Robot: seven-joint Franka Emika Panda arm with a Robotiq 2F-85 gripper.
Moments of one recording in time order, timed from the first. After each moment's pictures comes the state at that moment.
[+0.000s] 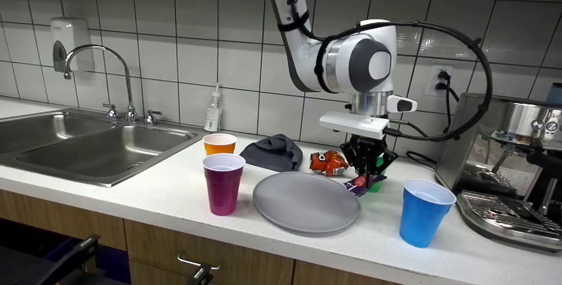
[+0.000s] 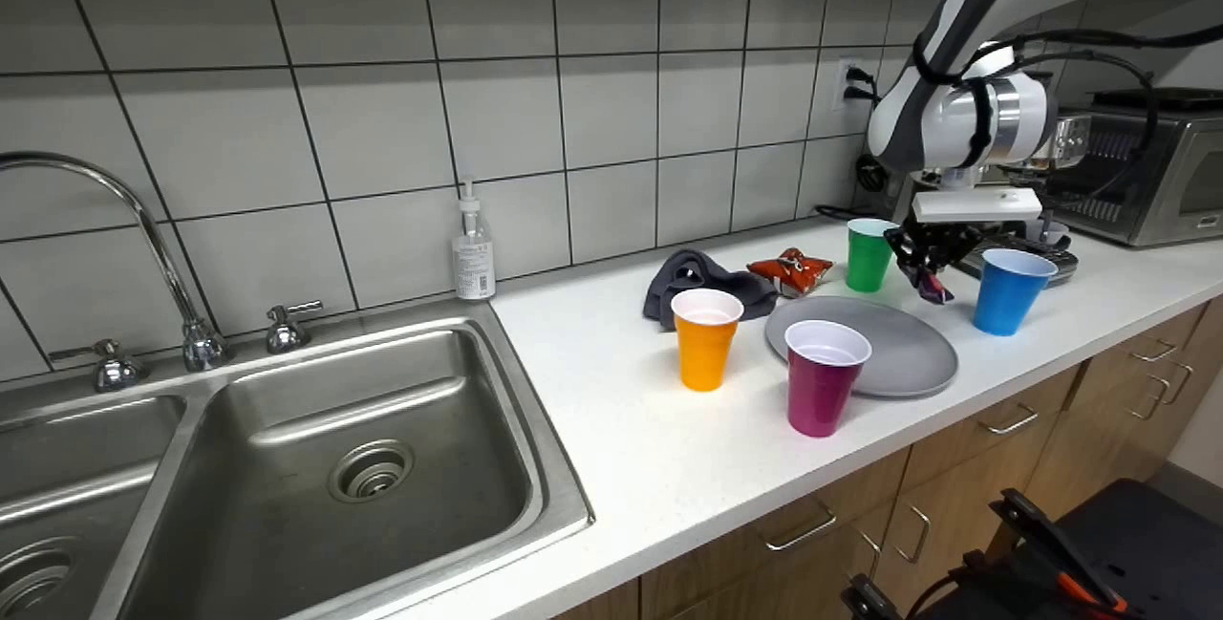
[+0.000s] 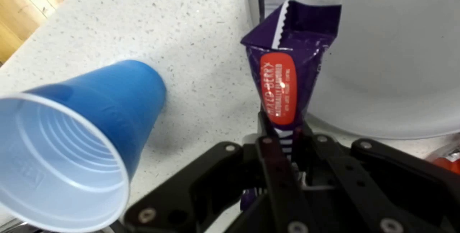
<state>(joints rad) -0.38 0.51 -0.24 -2.03 0.03 2.64 -0.05</state>
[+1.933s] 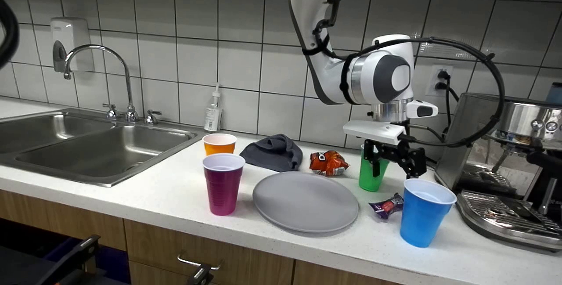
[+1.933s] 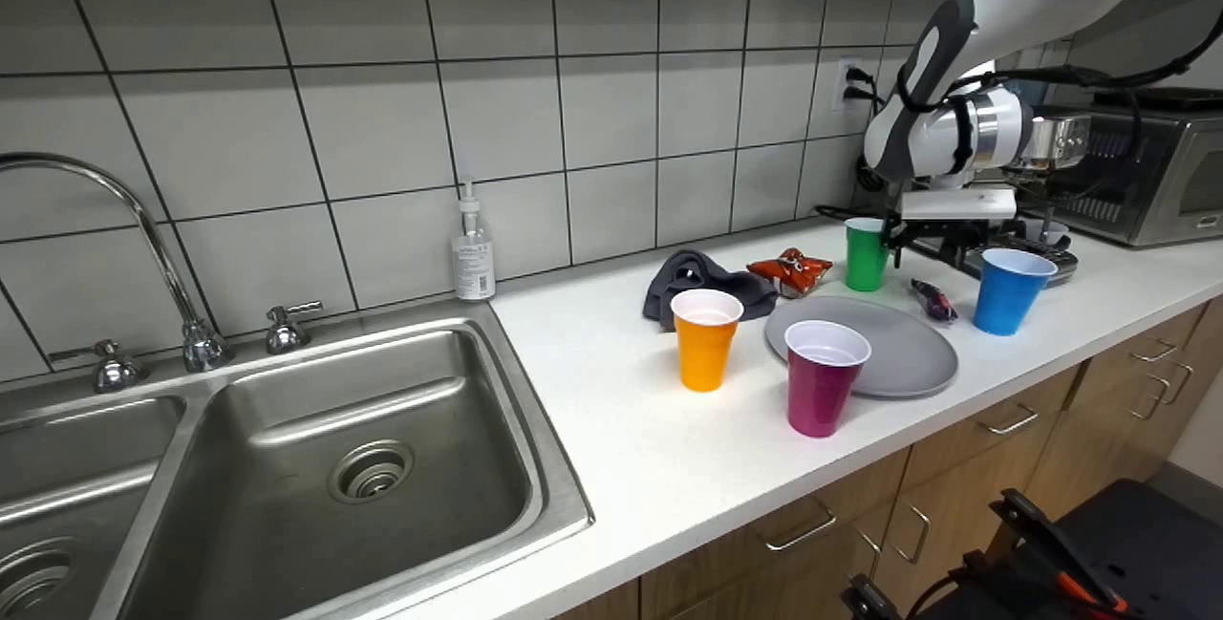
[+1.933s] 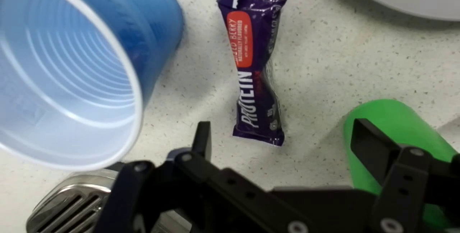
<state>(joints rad) -0.37 0.71 -0.31 -1.76 0.04 2.61 0.11</state>
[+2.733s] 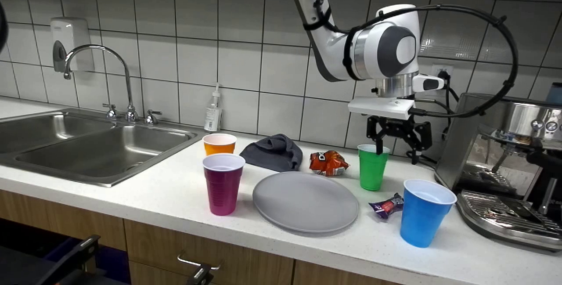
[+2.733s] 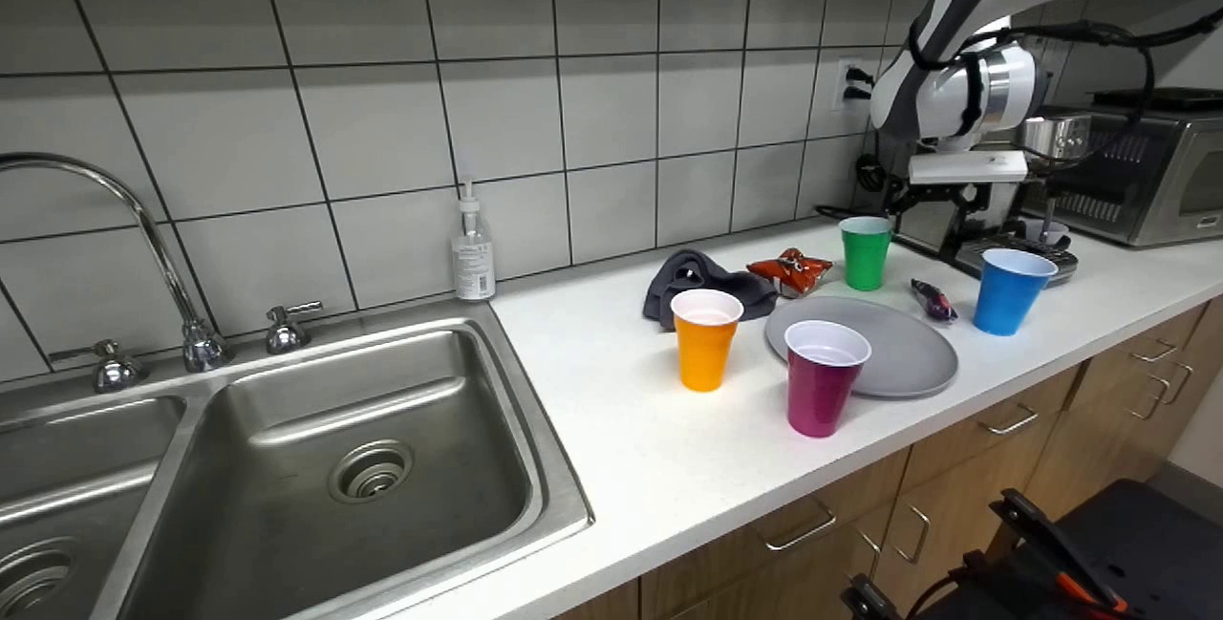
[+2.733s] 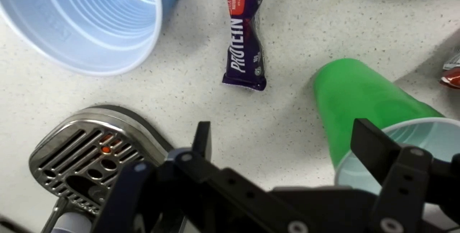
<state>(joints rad) -0.38 0.61 -0.29 -1.77 0.04 2.61 0.02</state>
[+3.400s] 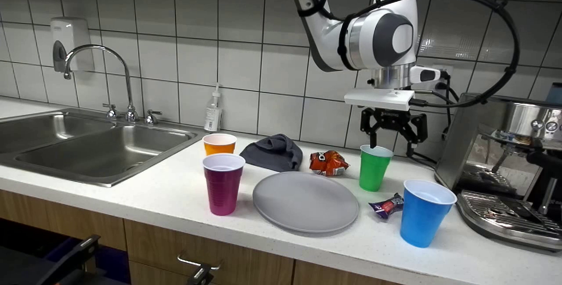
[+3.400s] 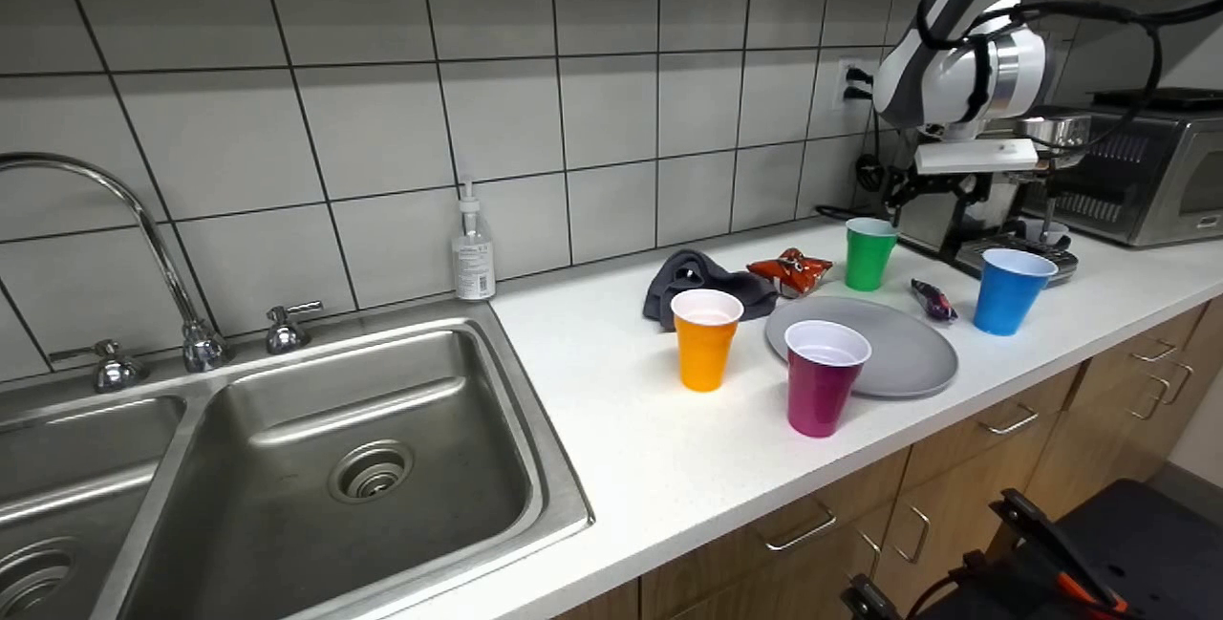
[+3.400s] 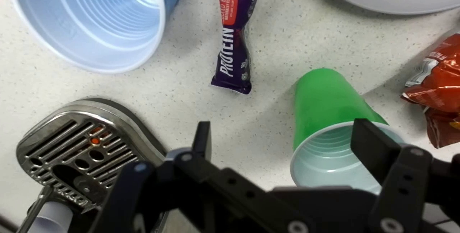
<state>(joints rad) -0.39 0.53 -0.27 -1.84 0.04 2.61 -0.06</state>
